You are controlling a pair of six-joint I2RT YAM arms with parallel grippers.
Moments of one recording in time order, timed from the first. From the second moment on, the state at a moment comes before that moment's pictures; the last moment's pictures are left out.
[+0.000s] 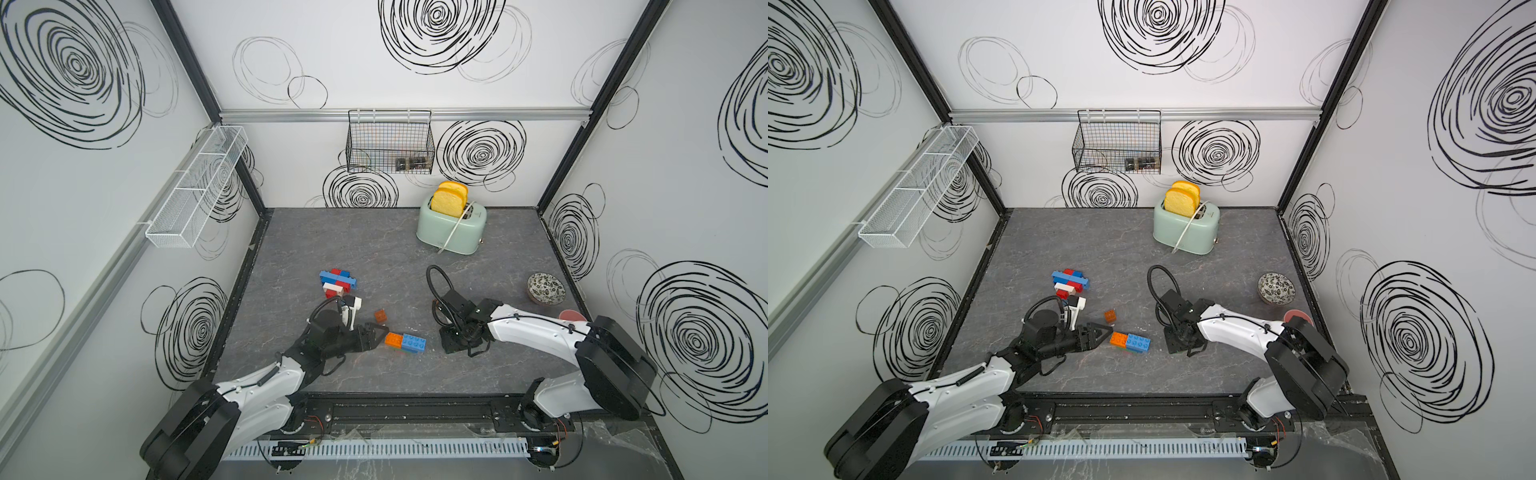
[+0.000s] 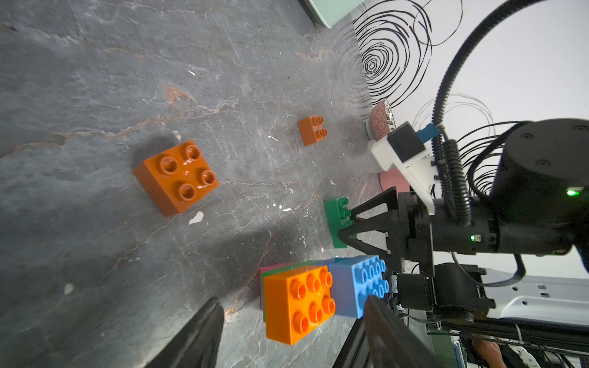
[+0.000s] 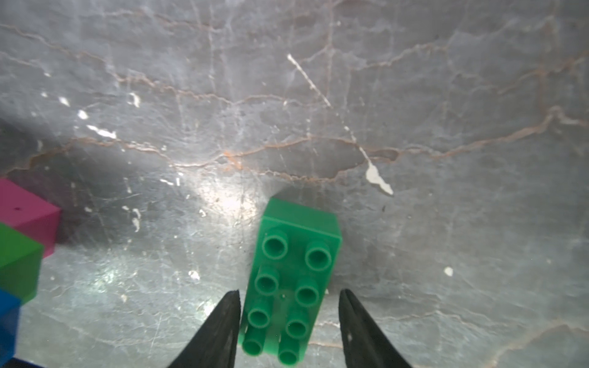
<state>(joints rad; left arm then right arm) -0.53 1.04 0.16 0.39 0.47 -0.84 0.82 1.44 0.74 -0.66 0.02 0.56</state>
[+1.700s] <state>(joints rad) -0.34 0.77 0.05 0.29 0.44 -0.95 0.97 1.69 1.35 -0.79 -0.18 -0.06</state>
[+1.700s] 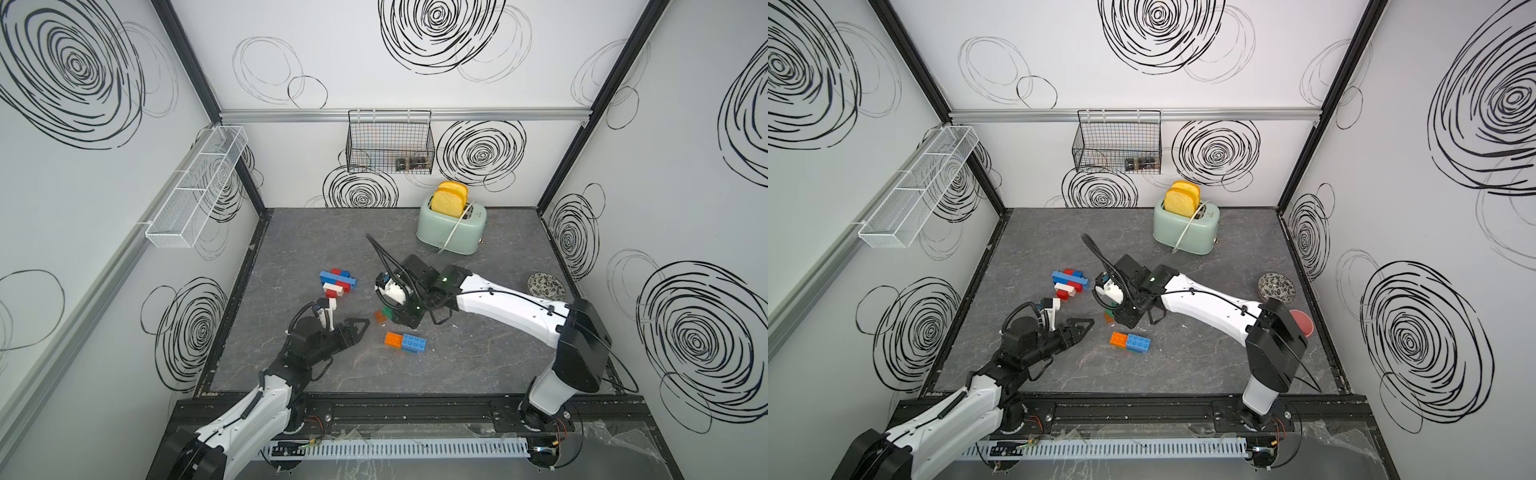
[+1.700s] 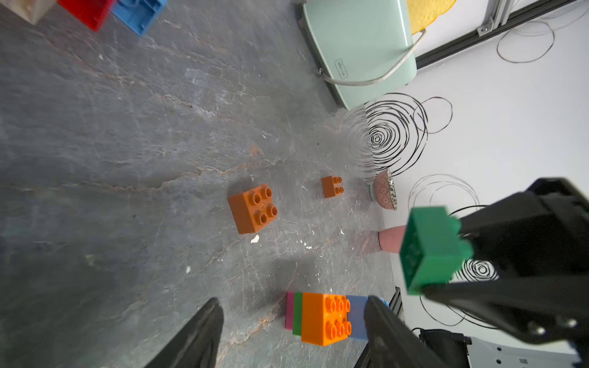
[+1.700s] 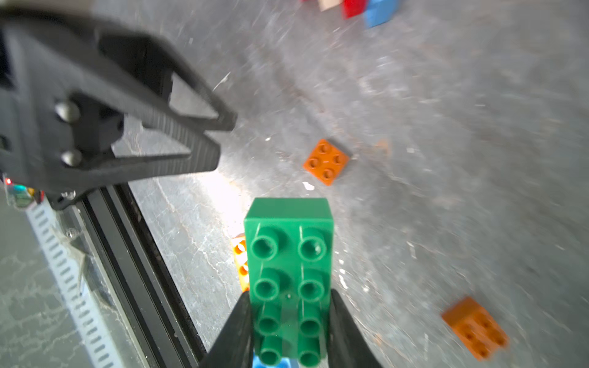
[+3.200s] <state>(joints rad) -0.47 0.84 0.01 0.43 0.47 -1.00 1.07 1.80 1.36 -0.86 -0.08 -0.15</state>
